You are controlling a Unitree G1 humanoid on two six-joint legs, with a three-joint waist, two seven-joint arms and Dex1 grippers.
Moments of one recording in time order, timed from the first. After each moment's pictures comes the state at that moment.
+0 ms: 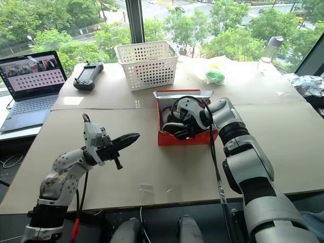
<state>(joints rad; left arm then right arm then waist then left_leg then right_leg) -0.24 0.44 0.04 -0.14 -0.49 0.22 -0.92 -1.20 -0.41 0.33 1.05 -0.11 0.18 1.29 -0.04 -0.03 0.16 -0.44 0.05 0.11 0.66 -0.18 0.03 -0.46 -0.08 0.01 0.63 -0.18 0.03</state>
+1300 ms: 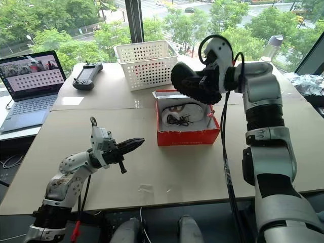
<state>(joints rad) -0.24 0.43 -0.01 -0.12 -0.47 0.18 -0.94 -1.26 -0.60 -0.05 0.65 0.08 0.46 1.04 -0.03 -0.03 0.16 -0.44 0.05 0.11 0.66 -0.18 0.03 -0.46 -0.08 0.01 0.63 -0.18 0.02</state>
